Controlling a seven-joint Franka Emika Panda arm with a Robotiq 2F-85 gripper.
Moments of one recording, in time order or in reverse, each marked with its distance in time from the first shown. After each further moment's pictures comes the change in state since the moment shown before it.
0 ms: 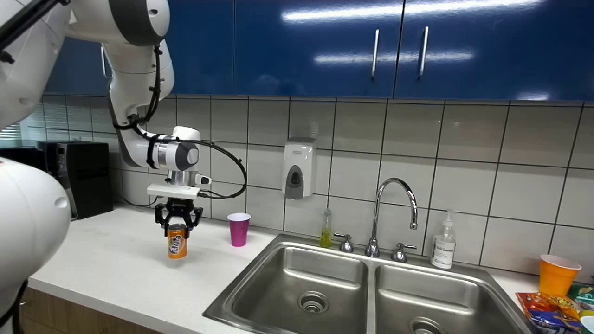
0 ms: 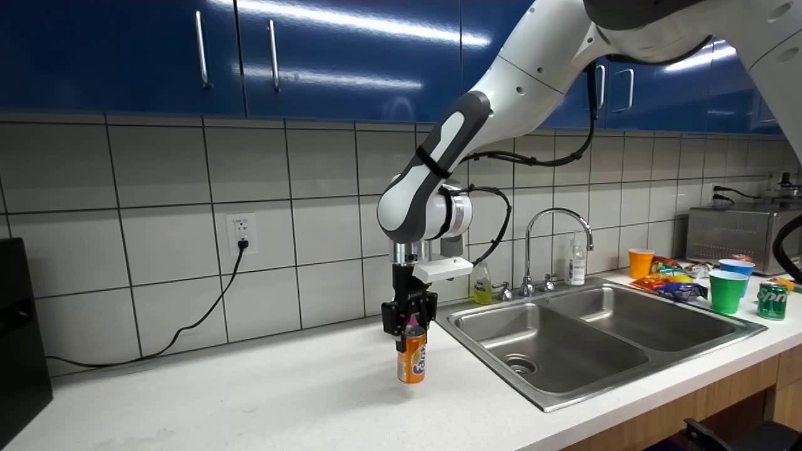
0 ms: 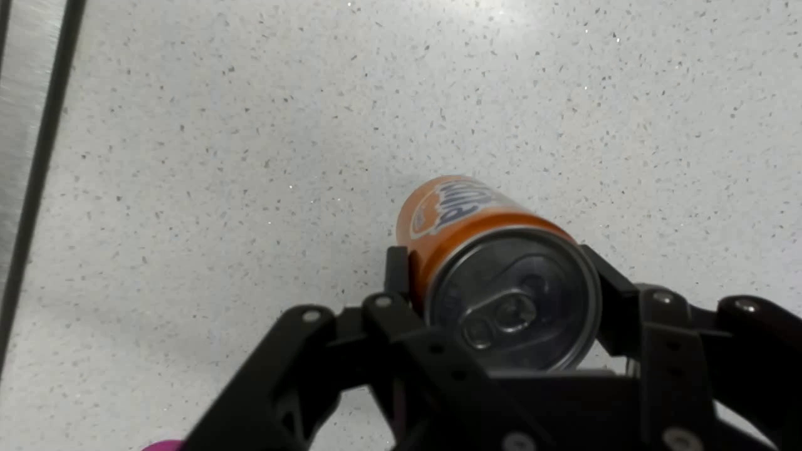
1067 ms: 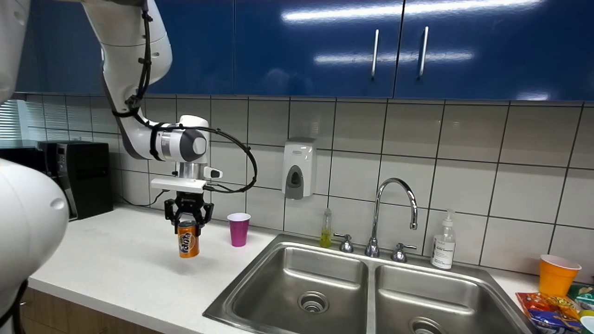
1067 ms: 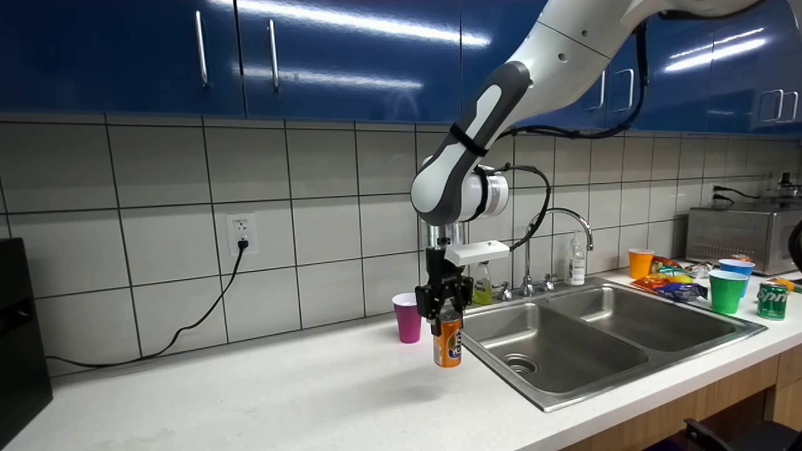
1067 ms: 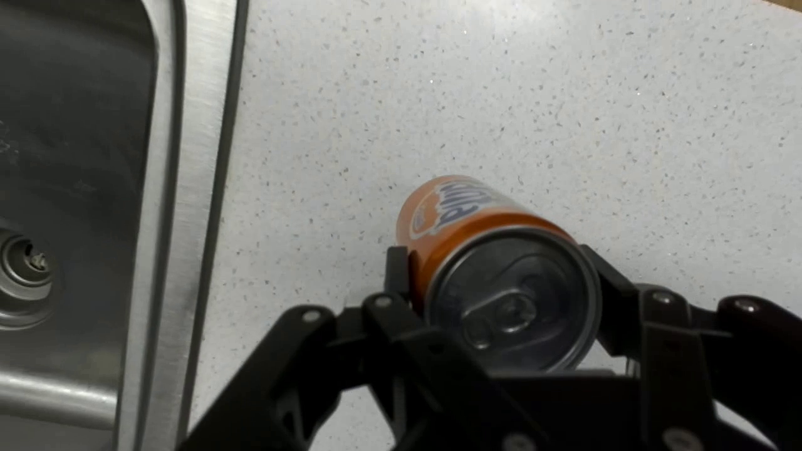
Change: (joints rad) arm -0.029 -0.183 -0.060 -0.182 -0.004 0.000 0.062
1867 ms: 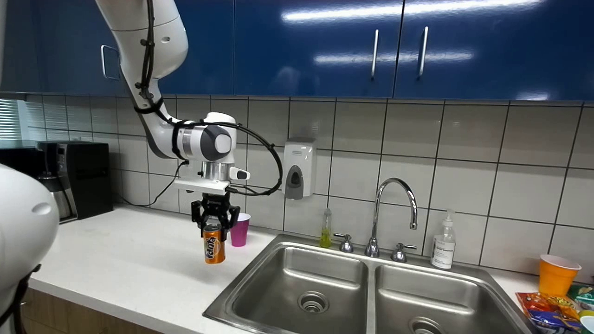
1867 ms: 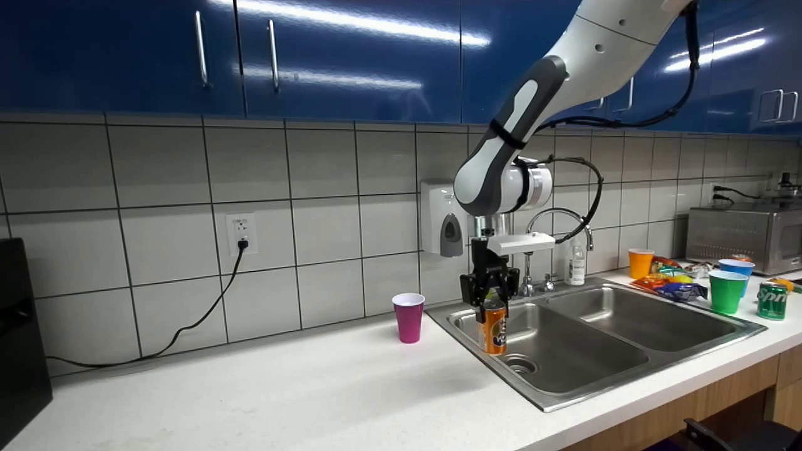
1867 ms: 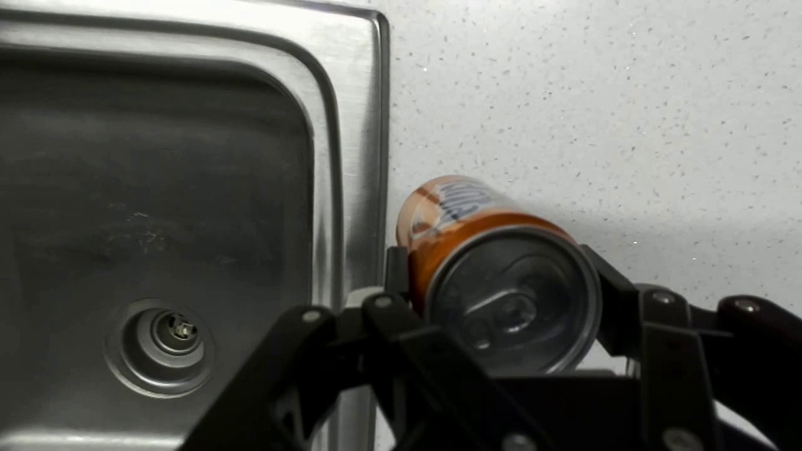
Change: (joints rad) arm -0.107 -0.097 -0.075 -0.106 0.003 0.000 0.005
